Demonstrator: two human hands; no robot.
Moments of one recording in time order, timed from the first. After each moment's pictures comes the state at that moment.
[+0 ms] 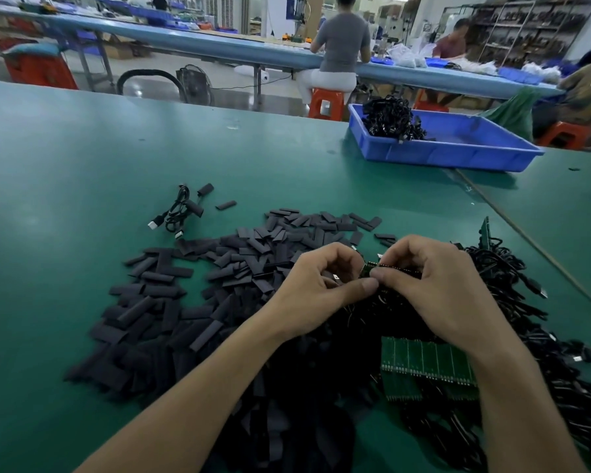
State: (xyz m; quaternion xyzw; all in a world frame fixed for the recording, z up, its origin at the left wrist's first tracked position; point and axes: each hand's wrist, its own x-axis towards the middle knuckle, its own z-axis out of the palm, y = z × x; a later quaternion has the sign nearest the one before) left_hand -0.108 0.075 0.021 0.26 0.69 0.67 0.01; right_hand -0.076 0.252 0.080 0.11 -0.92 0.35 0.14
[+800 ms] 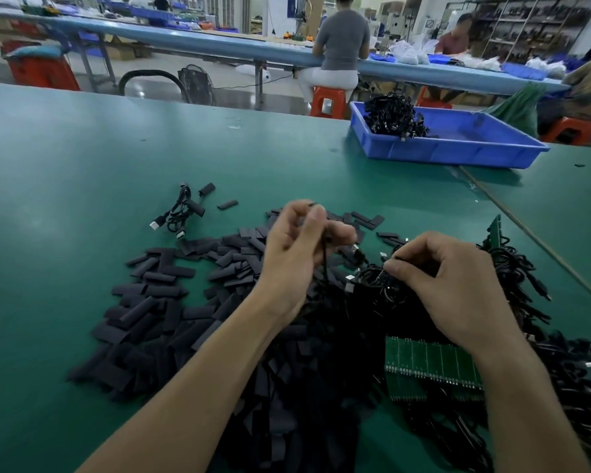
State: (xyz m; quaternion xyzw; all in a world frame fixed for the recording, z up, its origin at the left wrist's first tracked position) left_hand -0.114 0.072 0.046 0.16 0.47 0.87 -0.03; right_hand -0.073 0.256 0.077 0.06 -0.91 0.37 0.19
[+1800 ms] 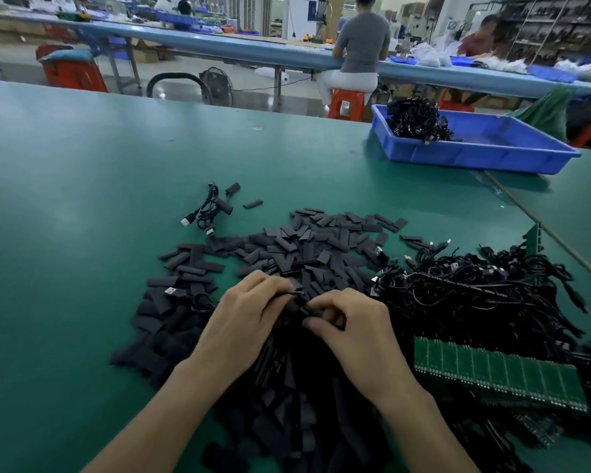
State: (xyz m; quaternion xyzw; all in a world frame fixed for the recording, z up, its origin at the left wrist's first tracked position) left_hand -0.070 -0.023 -0.019 0.16 0.89 0.36 -0.21; right_hand -0.057 0.162 0.008 0.14 -0.91 0.39 0.07
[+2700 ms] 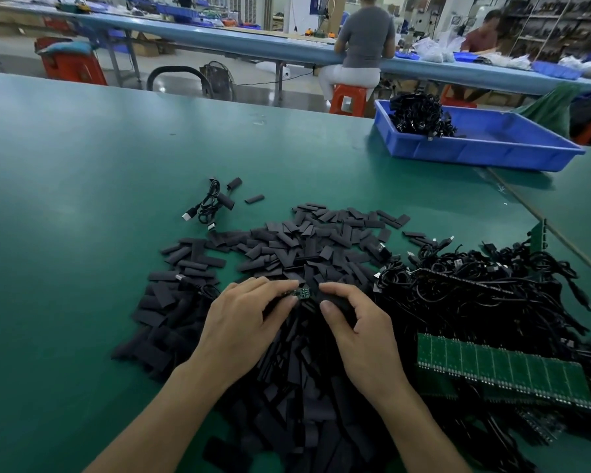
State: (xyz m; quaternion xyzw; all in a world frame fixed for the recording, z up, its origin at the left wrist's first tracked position) left_hand -0.060 -0.024 -0.021 0.14 0.91 0.32 -0.24; right_hand -0.054 0.160 -0.015 0.10 -0.84 0.53 0.08
